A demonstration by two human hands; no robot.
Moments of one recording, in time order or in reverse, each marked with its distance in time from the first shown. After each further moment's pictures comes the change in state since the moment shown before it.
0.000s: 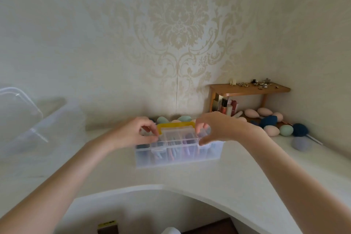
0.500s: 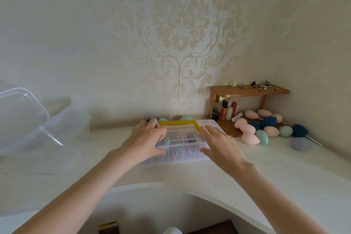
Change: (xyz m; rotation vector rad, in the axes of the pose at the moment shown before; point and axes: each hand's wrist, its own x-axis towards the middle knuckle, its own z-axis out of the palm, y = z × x) left_hand -0.007 0.017 0.035 0.563 0.073 0.023; right_hand -0.024 -0.008 0.062 -0.234 0.398 0.001
